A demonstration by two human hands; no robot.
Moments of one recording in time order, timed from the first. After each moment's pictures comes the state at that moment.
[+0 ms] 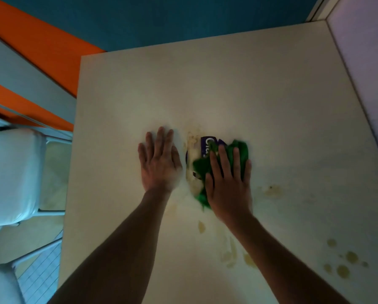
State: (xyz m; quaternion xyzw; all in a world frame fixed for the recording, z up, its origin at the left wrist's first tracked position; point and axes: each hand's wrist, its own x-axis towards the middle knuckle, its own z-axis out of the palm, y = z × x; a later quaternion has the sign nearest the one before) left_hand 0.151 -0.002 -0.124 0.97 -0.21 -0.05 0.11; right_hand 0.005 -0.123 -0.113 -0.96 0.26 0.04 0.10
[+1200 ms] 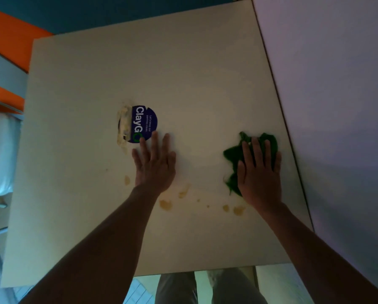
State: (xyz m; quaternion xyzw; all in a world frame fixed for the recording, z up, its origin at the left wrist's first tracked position) left_hand -0.038 -0.093 -0.097 0.95 -0.24 -0.20 0.03; right_hand -0.221 -0.304 -0.107 -0.95 0.31 0.04 0.08
